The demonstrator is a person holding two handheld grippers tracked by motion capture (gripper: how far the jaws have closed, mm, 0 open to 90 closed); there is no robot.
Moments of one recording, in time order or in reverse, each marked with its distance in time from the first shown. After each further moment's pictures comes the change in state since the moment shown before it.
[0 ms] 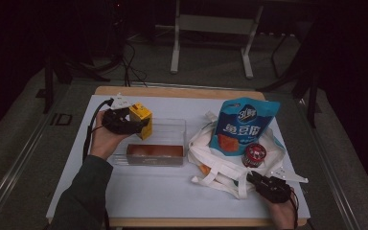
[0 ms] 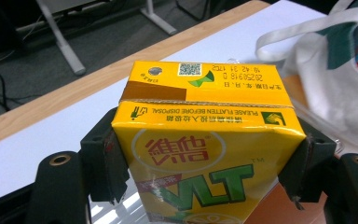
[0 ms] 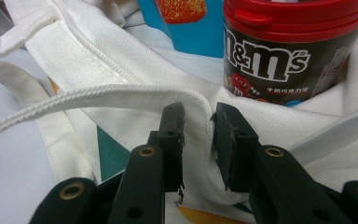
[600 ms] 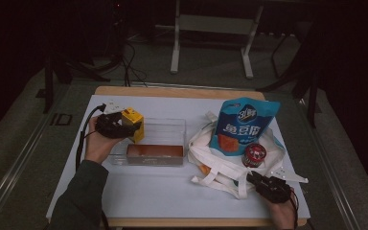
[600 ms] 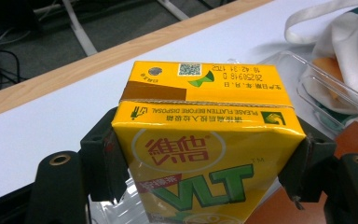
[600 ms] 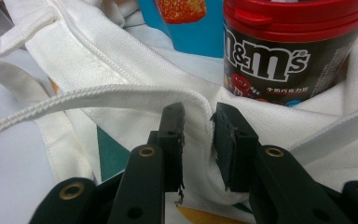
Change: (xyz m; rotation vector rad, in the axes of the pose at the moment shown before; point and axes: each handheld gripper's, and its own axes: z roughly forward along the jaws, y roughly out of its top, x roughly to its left) left arm 0.014 -0.023 -0.001 0.021 0.054 -0.037; right arm 0.000 0.000 0.000 0.000 -0.001 0.001
